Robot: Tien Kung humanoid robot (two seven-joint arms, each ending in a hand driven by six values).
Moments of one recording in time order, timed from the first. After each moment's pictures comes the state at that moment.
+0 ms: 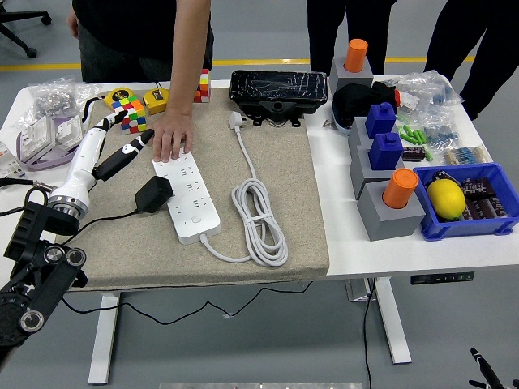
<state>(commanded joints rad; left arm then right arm) -0.22 0.19 -1.26 -1.34 1.75 0.39 0.13 0.20 -0.09 1.31 0.18 -1.00 -0.12 -0.18</state>
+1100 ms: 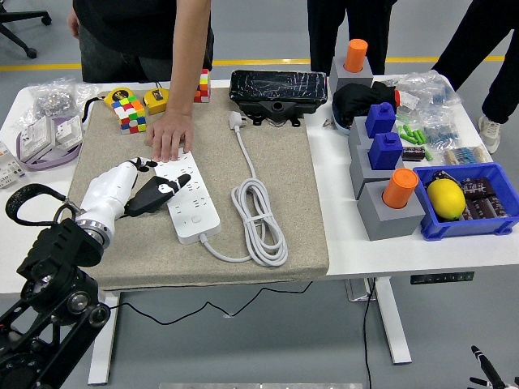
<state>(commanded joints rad) -0.11 0.17 -1.16 -1.70 2.14 -0.03 0.65 0.21 -0.10 1.29 0.18 -0.99 -0.12 -0.18</state>
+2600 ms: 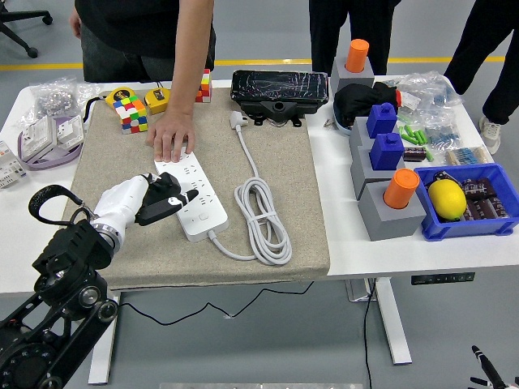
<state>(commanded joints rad) -0.15 0.16 -1.13 -1.63 2.12 -0.08 0.65 0.21 -0.10 1.30 0.18 -1.00 -0.12 -0.18</state>
